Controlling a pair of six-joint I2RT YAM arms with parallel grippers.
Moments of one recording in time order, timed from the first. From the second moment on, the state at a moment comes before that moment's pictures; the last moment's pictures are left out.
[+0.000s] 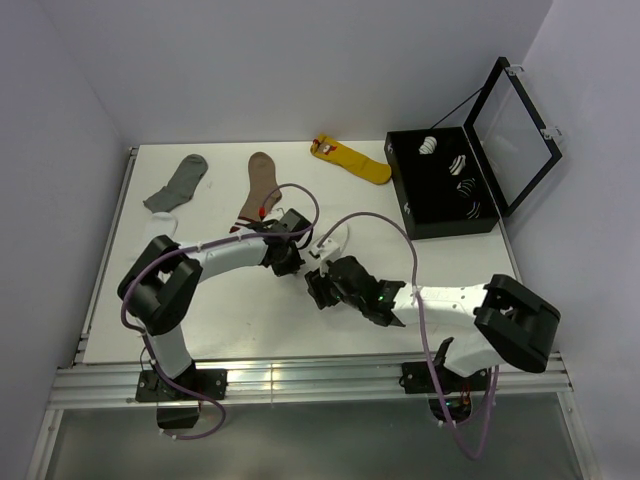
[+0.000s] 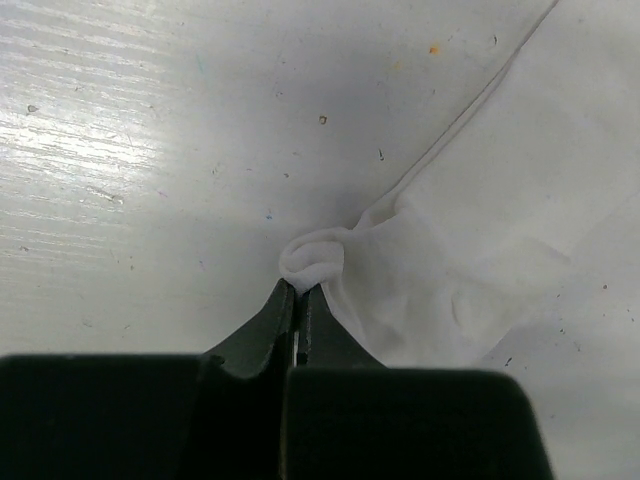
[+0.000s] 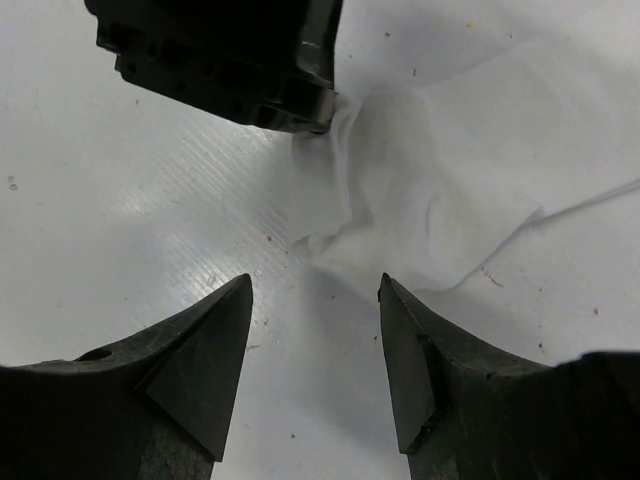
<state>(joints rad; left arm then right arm) -0.75 1.78 1.12 -0.49 -0.22 -1.04 0.99 1.38 0.56 0.23 0.19 0.24</state>
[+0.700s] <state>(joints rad) -0.74 1.80 1.14 -0.50 -0.21 -1.02 1.09 1.55 0.68 0.27 0.33 0.07</state>
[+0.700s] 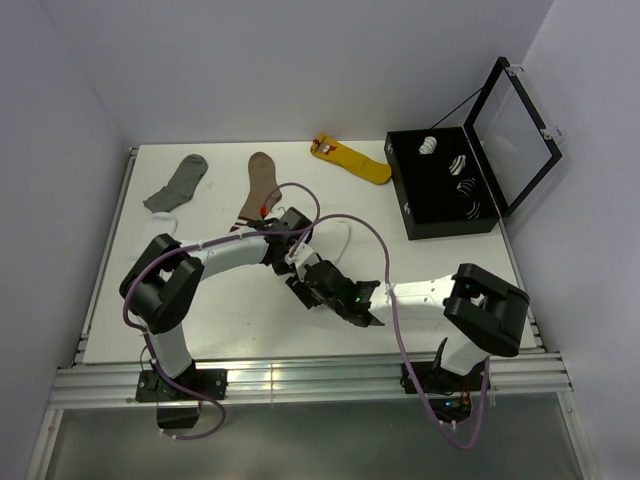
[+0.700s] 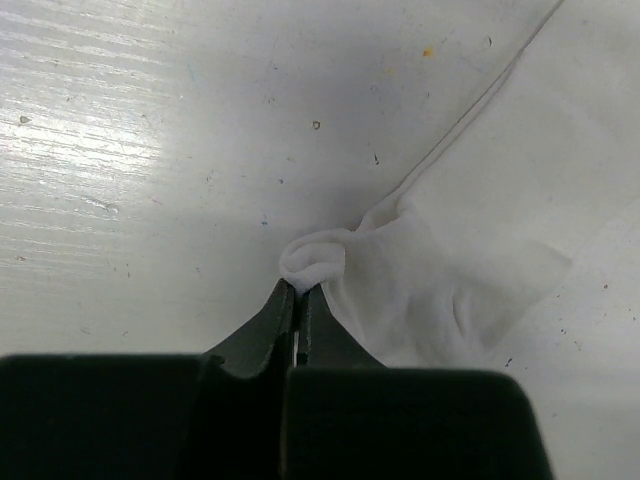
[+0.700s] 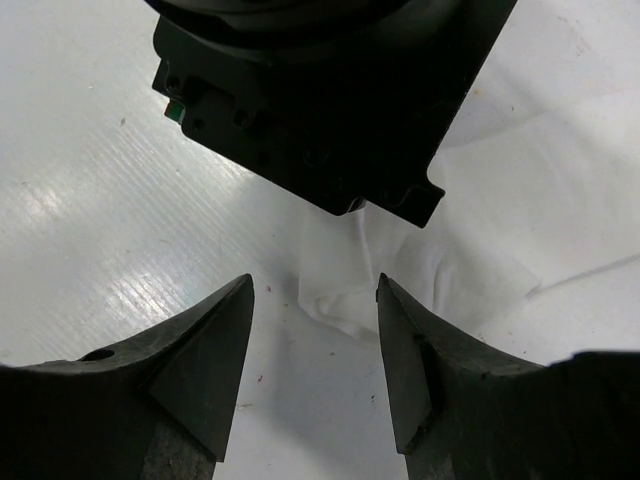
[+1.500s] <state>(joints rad) -0.74 1.80 1.14 -0.49 -0.18 -1.01 1.12 1.50 0.56 0.43 0.38 0.11</state>
